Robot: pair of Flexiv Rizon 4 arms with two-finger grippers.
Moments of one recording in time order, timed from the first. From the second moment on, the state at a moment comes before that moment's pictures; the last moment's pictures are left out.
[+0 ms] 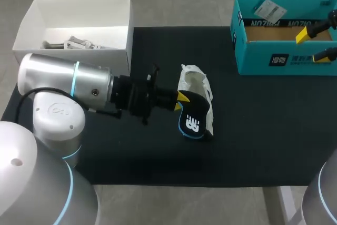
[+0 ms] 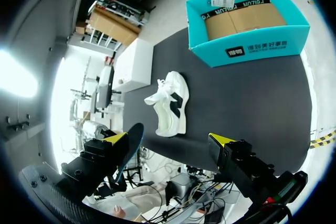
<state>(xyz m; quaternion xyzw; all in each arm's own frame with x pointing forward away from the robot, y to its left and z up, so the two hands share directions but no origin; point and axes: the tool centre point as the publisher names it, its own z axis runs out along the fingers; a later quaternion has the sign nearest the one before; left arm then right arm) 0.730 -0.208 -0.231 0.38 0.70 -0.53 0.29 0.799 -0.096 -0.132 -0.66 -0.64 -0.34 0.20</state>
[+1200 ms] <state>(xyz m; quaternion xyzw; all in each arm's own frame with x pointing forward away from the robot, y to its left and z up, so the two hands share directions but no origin) 0.781 -0.227 -0.296 0.33 0.72 -0.56 0.23 0.798 -0.096 -0.132 -0.66 -0.64 -0.34 0.20</state>
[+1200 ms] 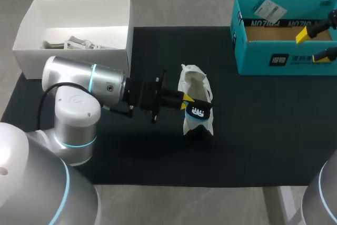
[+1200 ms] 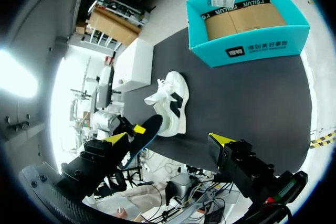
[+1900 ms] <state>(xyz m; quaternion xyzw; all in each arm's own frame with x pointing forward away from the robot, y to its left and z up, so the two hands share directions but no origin) 0.814 -0.238 -0.332 0.32 0.75 -0.53 0.23 0.798 -0.096 -0.132 -0.66 -0.64 -0.34 0.20</state>
